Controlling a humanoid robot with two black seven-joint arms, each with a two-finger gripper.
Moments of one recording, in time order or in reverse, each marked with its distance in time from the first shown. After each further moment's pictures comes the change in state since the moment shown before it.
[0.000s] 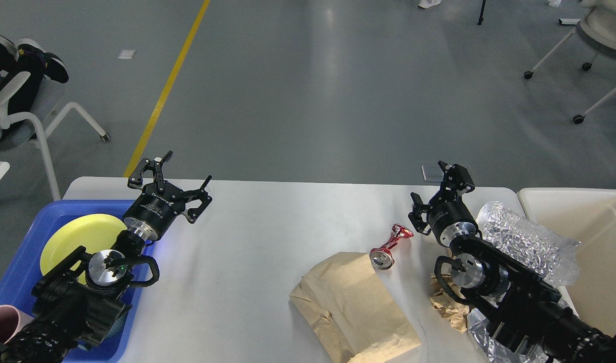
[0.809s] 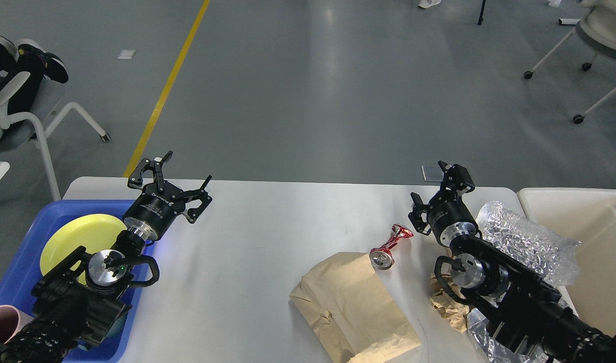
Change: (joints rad) left arm 0.000 0.000 0.000 0.000 0.000 0.000 0.000; right arm 0.000 0.000 0.000 0.000 0.000 0.000 0.000
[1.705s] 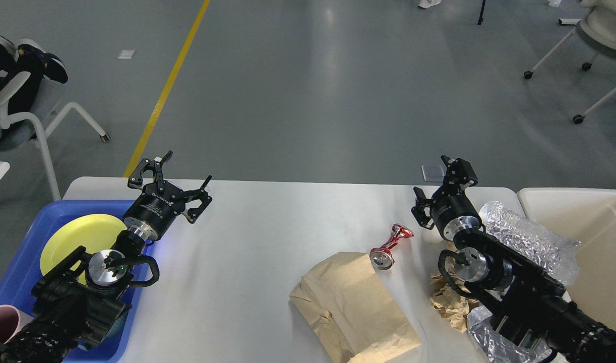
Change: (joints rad) left arm 0.000 0.000 0.000 0.000 0.000 0.000 0.000; right arm 0.043 -0.031 0.001 -0.002 0.000 0.000 -0.011
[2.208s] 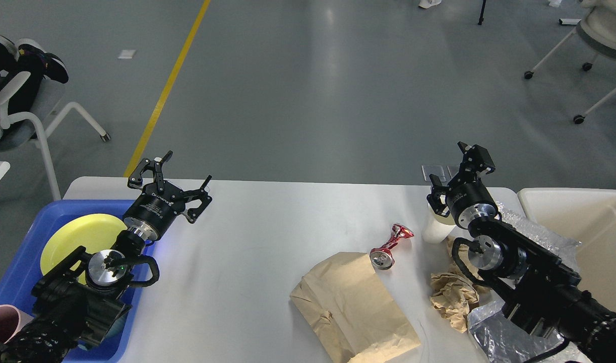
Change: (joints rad) left arm 0.000 0.000 -0.001 0.000 0.000 0.000 0.000; right arm 0.012 -0.028 0.005 -0.039 0.006 0.005 -0.002
